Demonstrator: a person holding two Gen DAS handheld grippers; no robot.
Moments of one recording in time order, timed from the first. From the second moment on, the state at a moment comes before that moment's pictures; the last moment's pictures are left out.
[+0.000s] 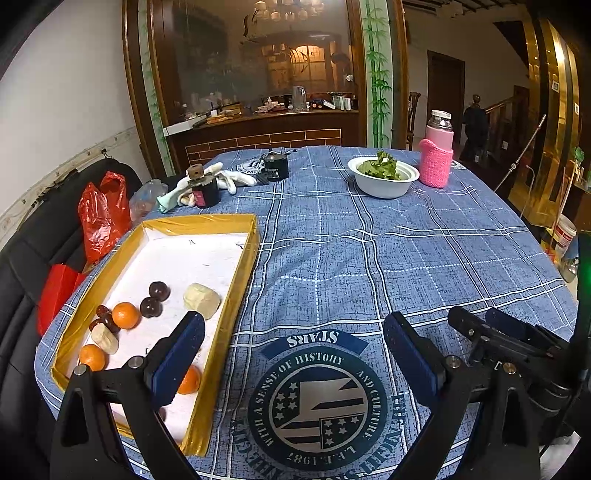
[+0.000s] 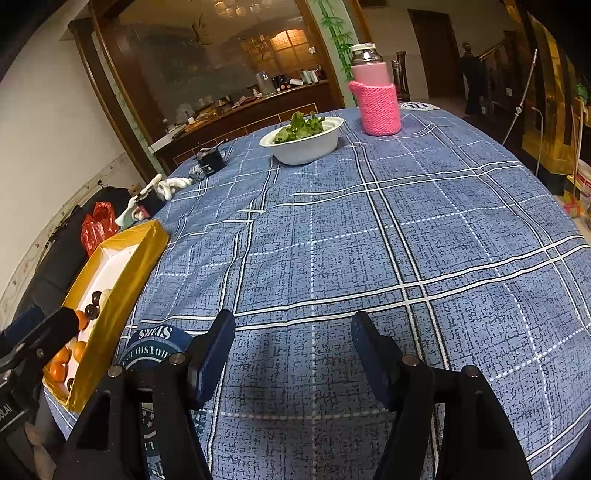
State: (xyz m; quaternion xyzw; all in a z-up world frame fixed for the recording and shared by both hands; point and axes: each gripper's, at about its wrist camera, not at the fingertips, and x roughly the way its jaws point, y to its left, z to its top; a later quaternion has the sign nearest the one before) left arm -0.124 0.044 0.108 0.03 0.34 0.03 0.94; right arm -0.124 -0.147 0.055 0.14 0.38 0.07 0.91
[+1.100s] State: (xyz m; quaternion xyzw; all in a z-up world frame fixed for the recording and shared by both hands) left arm -0.136 0.123 0.116 -0.07 0.33 0.05 0.94; right arm -0.143 -0.104 0.069 0.08 0.37 0.03 0.93
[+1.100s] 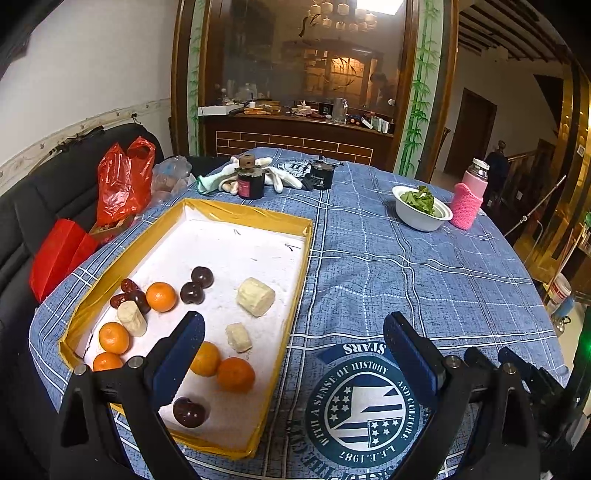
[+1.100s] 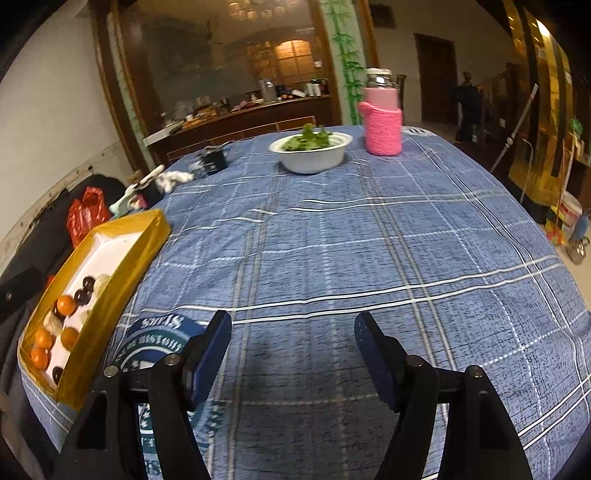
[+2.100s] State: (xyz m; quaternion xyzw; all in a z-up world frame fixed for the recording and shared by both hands) left arm -0.150 0.137 0.132 -0.07 0.27 0.12 0.95; right arm -0.163 -0.036 0.070 -0.01 0.36 0.13 0.92
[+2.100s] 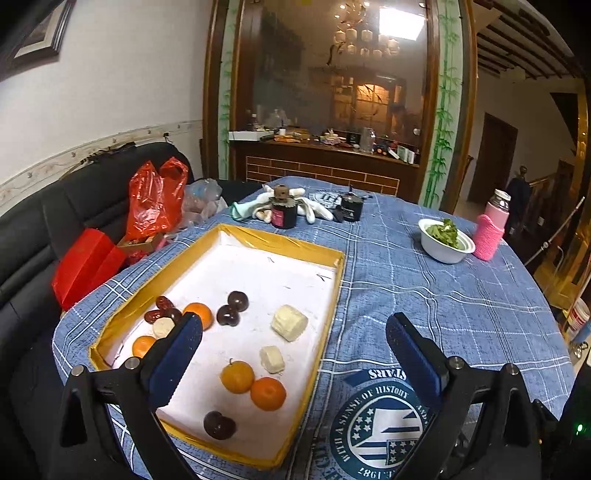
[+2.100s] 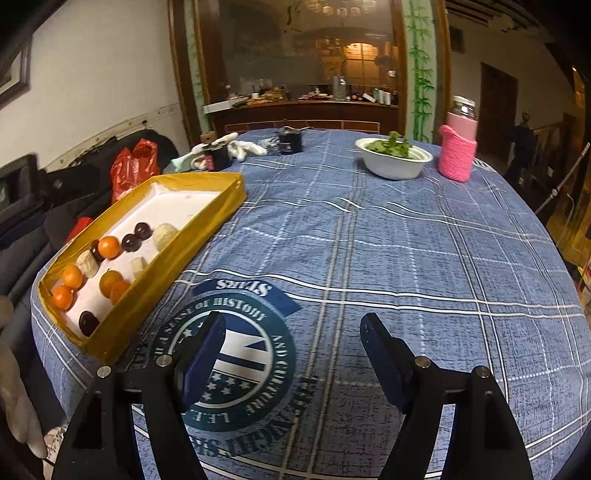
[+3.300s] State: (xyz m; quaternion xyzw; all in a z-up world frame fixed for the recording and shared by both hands) left arm -0.192 0.242 0.152 -0.15 0.19 0.23 0.94; right arm -0.165 0.090 0.092 -0.09 0.35 0.23 0.90
